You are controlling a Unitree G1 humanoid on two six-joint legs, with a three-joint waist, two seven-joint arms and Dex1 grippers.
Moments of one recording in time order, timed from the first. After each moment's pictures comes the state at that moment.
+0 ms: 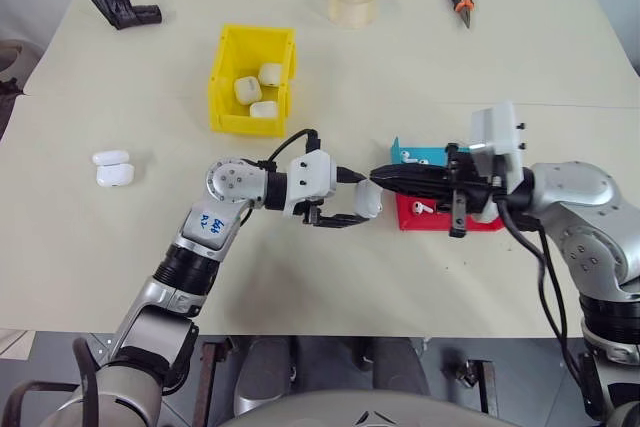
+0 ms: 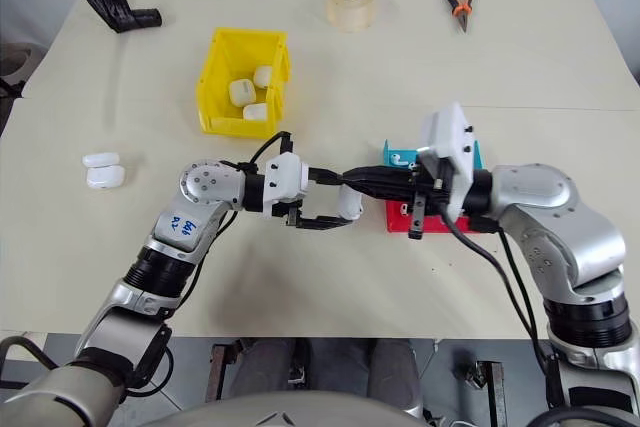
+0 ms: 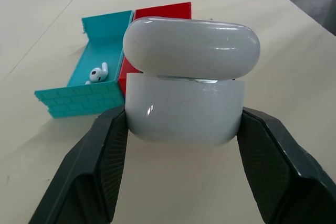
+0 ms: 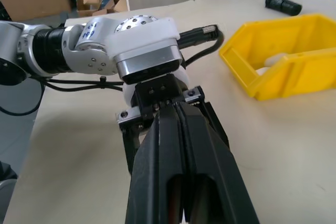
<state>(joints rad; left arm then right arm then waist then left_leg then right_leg) -0.61 0.34 -0.29 0.13 -0.13 0.05 -1.07 -0.42 -0.71 0.02 -0.43 0.71 0.61 0.95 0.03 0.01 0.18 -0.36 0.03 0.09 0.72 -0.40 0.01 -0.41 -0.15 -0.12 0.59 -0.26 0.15</state>
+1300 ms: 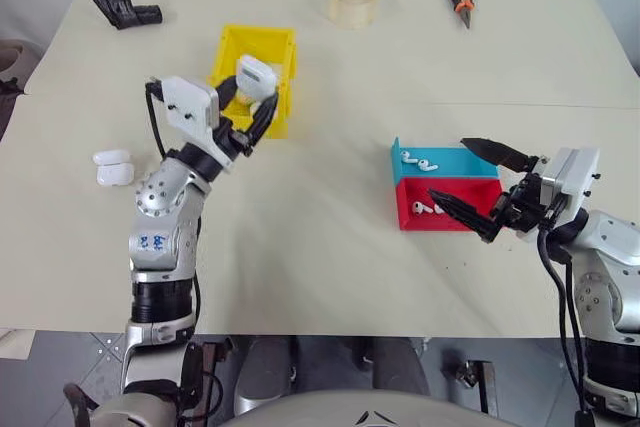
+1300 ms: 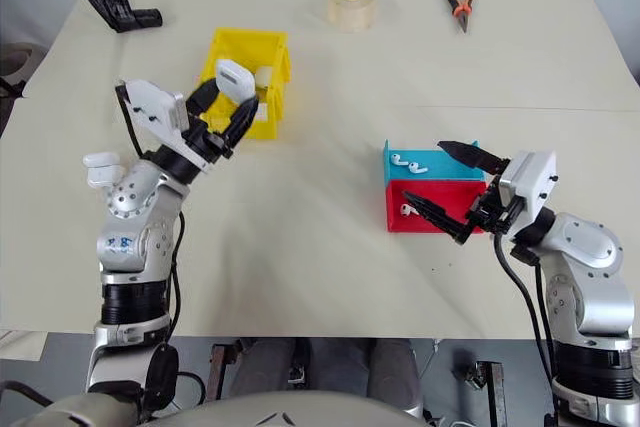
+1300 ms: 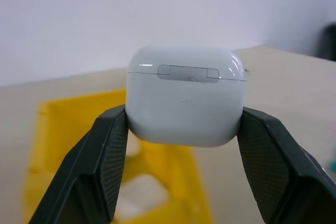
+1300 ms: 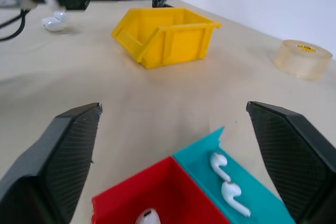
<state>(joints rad) -0.54 0.26 0.16 -0.01 -0.19 0.21 -0.33 -0.07 -0.61 -0.28 -0.23 0.55 0.11 1.00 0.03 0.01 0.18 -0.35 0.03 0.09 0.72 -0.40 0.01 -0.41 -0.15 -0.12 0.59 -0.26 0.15</state>
